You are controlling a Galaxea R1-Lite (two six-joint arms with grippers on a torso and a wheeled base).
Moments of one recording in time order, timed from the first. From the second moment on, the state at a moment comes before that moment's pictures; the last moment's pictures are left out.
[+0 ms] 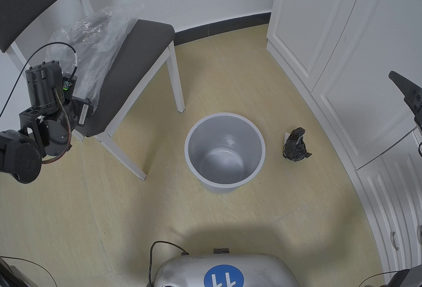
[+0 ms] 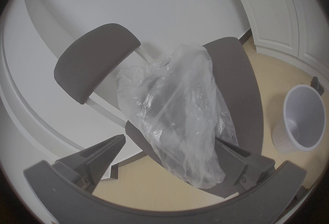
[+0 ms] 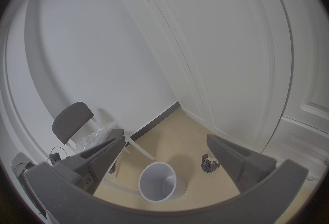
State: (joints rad) left arm -0.26 1.64 -0.86 -0.69 0.70 0.47; right arm 0.44 1.01 -0.60 -0.59 -0.33 0.39
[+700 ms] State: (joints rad) left arm -0.14 1.65 -0.85 -0.81 0.70 0.47; right arm 0.44 1.00 -0.60 -0.59 -0.33 0.38
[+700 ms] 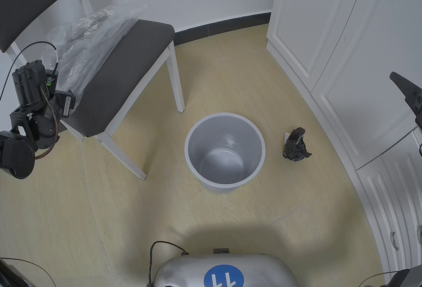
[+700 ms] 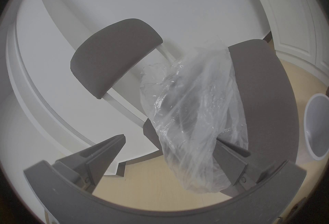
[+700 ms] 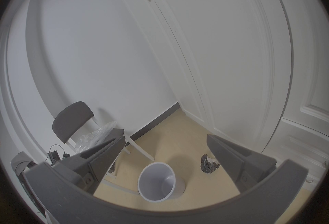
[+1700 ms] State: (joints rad) left arm -0.10 1.69 -0.69 -1.18 0.69 0.51; right arm 0.46 1.00 -0.58 -0.59 -0.32 0.38
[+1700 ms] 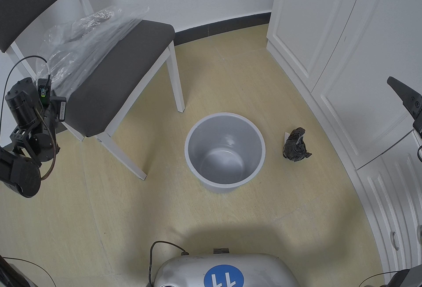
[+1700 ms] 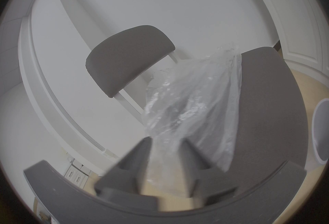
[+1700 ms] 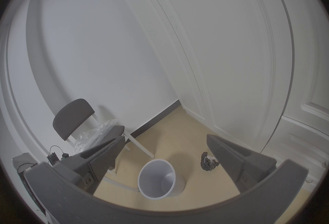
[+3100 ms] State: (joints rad) left arm -0.35 1.64 -0.67 -1.23 0.39 0.27; right arm 0.44 0.94 -0.50 -0.58 -0.28 0.26
